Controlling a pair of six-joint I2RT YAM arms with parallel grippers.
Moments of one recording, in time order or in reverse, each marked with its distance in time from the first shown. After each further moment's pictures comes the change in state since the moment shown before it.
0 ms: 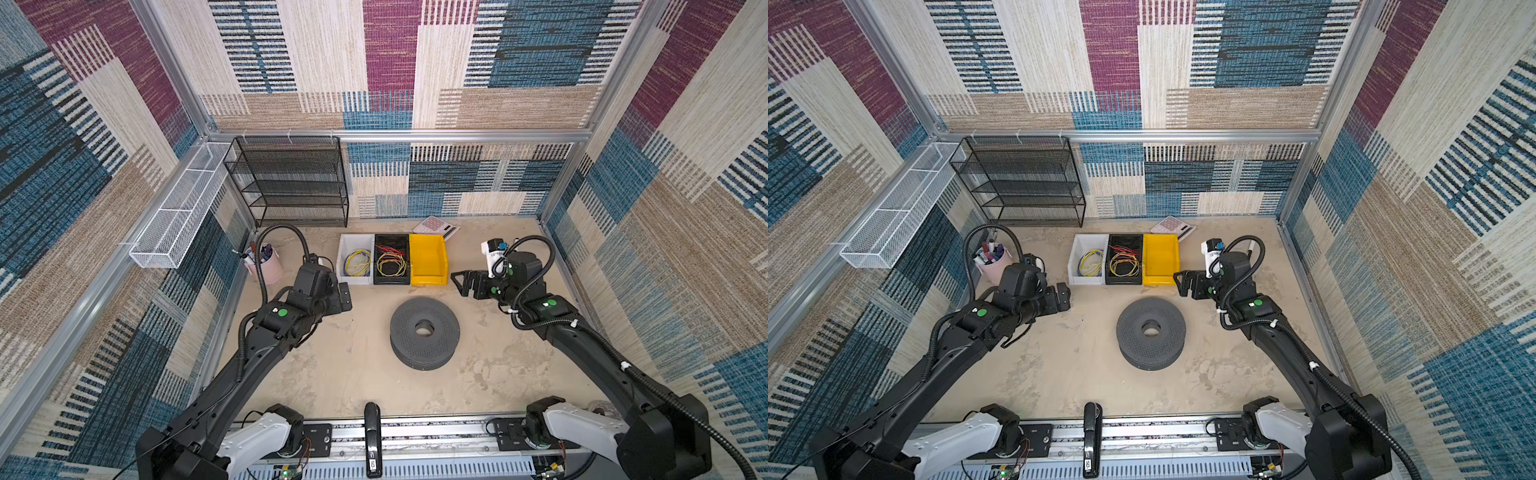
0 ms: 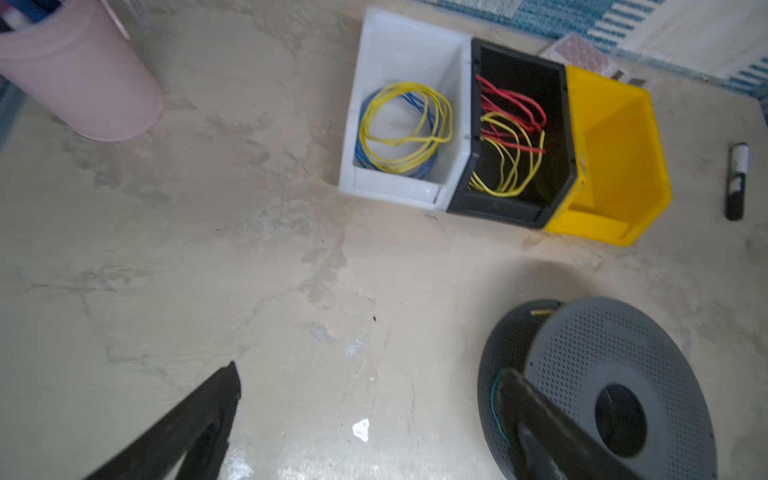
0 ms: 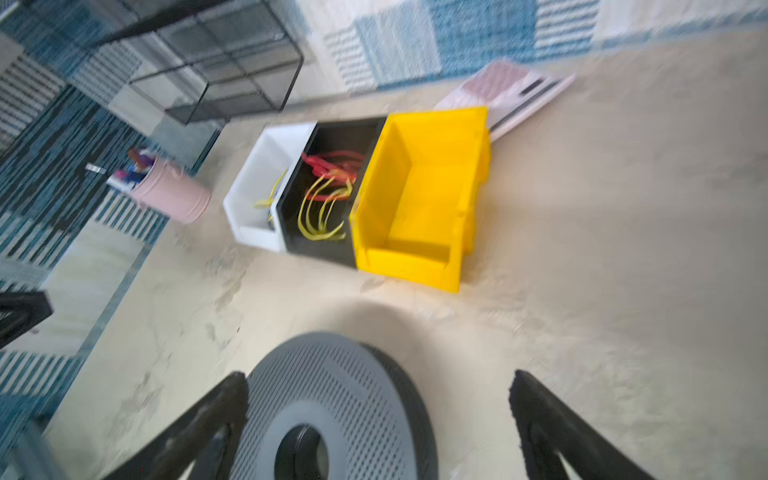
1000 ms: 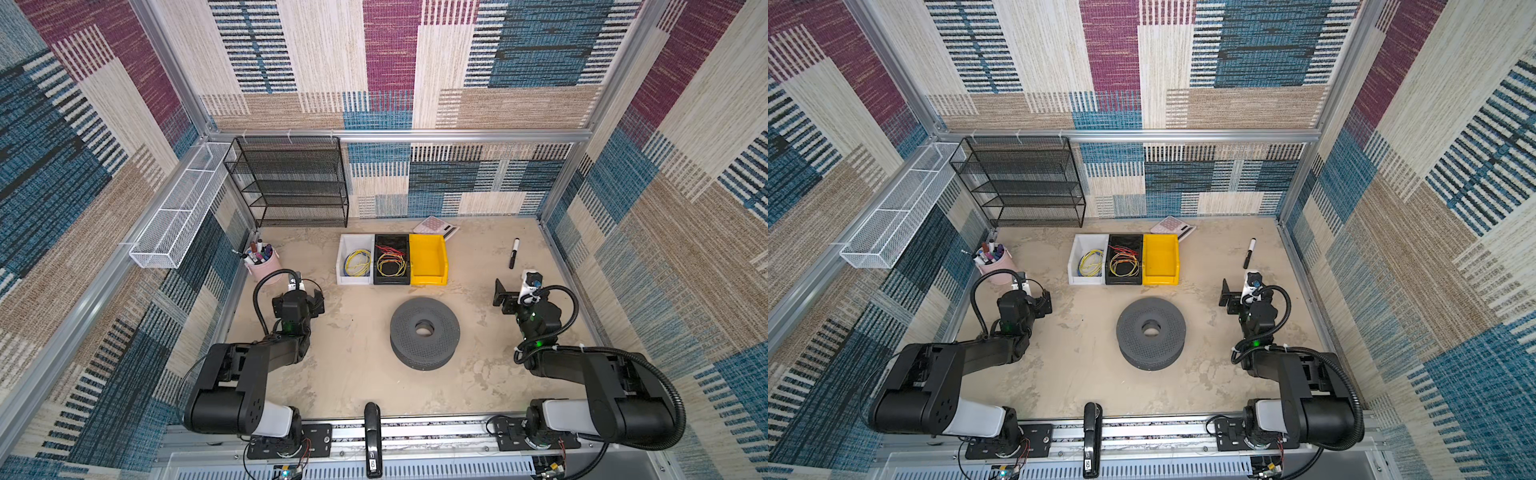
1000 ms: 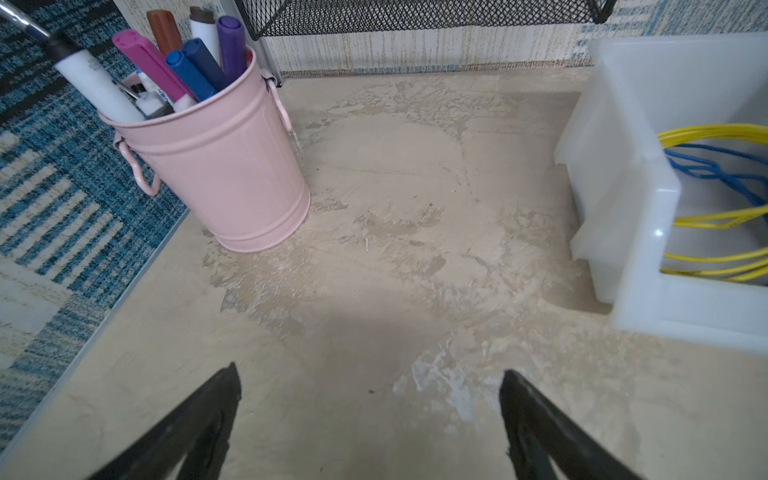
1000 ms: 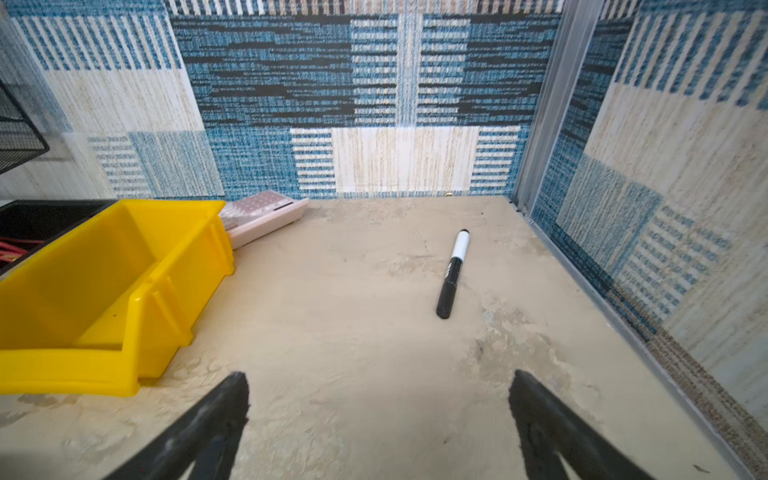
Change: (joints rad) left arm 0.312 0.401 -0.601 1.341 -0.076 0.449; right arm -0.289 0.210 -0.676 1.281 0.200 -0.284
